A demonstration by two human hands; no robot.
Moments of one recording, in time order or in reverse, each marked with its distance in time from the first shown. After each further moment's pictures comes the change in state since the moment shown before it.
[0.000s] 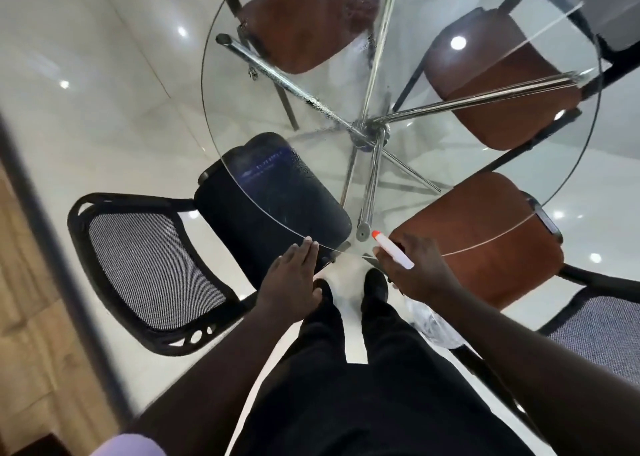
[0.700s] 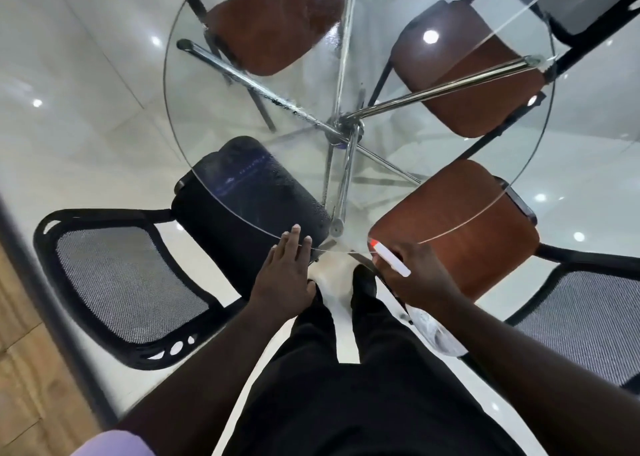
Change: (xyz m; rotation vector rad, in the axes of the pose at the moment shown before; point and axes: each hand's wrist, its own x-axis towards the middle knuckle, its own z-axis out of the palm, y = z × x) left_hand 0.015 0.038 -0.001 0.087 0.055 0.078; right_hand -0.037 0.039 -0.019 -0.027 0.004 0.130
